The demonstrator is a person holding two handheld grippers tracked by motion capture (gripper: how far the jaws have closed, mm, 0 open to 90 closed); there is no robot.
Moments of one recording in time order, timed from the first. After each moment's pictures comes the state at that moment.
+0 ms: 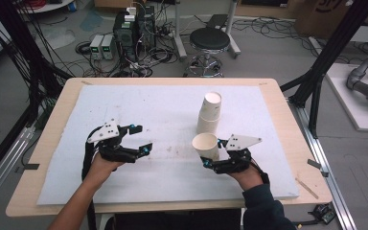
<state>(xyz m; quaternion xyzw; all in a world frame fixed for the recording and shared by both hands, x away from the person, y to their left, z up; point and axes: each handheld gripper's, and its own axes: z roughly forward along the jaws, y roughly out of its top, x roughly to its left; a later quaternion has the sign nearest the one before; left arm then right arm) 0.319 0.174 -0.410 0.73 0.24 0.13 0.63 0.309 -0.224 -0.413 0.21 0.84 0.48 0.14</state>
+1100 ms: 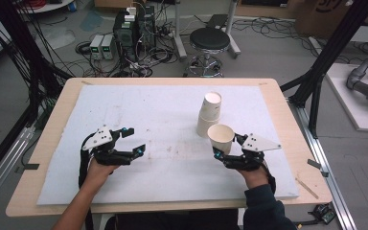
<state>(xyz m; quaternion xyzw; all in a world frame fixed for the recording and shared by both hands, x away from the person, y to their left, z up) 0.317 0.192 -0.434 0.71 0.27 0.16 0.63 0.305 -0.256 -0.412 0.25 0.77 0.54 0.22</state>
